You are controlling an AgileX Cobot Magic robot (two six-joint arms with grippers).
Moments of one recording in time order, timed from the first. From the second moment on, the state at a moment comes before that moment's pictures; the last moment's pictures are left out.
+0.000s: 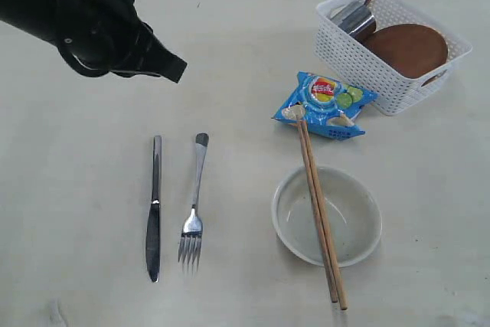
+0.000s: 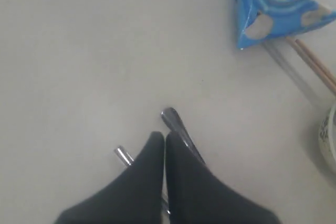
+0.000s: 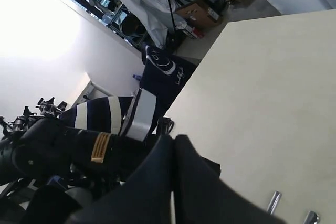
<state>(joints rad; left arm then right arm) -0.55 1.44 -0.99 -0.22 0.61 0.17 -0.03 1.42 -1.10 1.44 1.22 -0.88</state>
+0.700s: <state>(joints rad) -0.65 1.68 -0.99 -0.30 0.73 -0.11 -0.03 1.42 -1.10 1.44 1.22 -0.89</state>
